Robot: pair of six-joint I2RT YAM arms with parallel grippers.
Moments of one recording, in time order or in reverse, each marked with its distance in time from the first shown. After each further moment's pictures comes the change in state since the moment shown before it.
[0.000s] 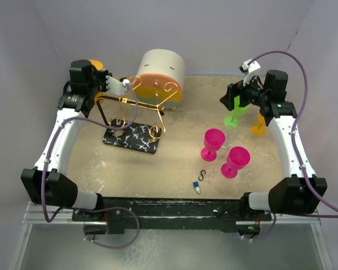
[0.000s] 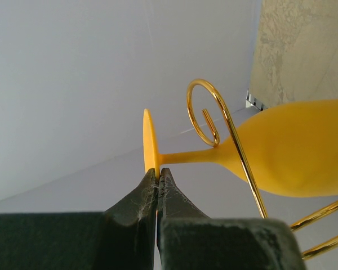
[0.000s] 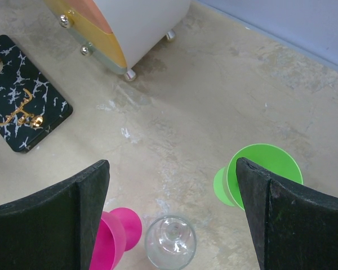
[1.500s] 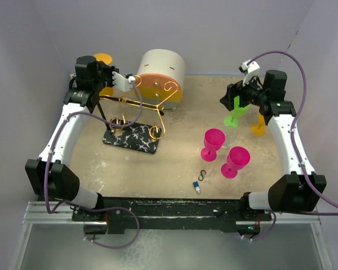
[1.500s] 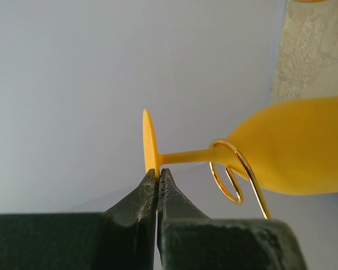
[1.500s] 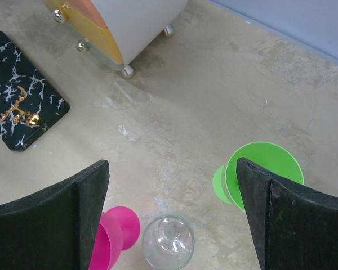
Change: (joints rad) left arm -0.027 0.076 0.045 0.077 0.090 0.009; right arm -0.004 0.021 -0.002 -0.001 0.000 -0.007
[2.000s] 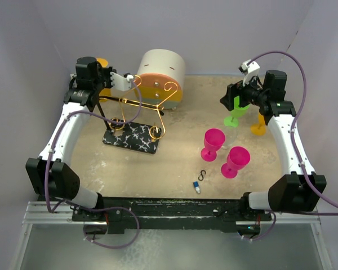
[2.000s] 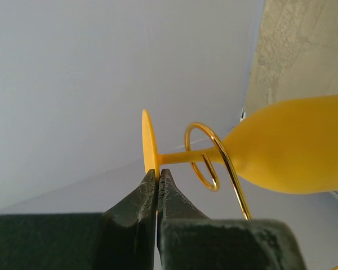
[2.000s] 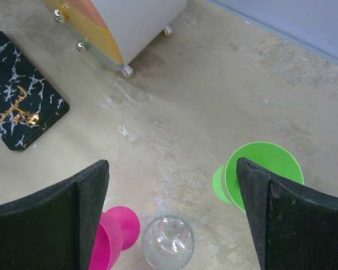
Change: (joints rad) left arm 0.007 0.013 0.000 -0.029 -0.079 -0.068; right arm 0.000 0.000 0.000 0.000 0.000 0.000
